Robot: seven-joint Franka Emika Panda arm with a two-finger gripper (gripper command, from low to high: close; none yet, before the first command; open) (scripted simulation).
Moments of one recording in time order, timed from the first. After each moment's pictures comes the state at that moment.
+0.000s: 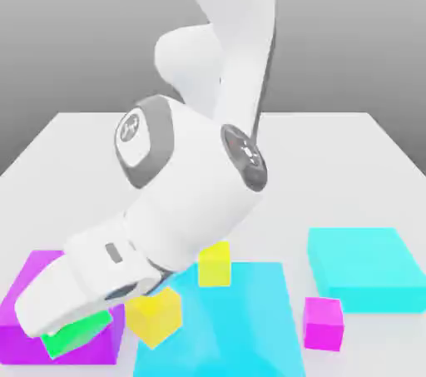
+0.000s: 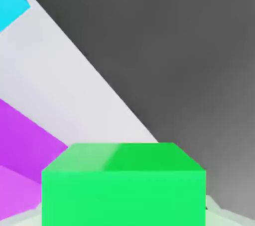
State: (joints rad) arm 0.72 0.42 -0.74 -2.24 -0.74 2.46 0.34
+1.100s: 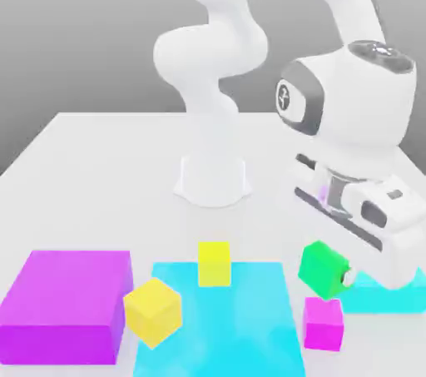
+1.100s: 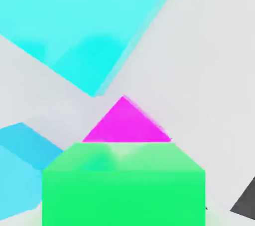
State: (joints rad) arm 0.61 0.05 -0.24 -2.54 0.00 2.58 -1.09
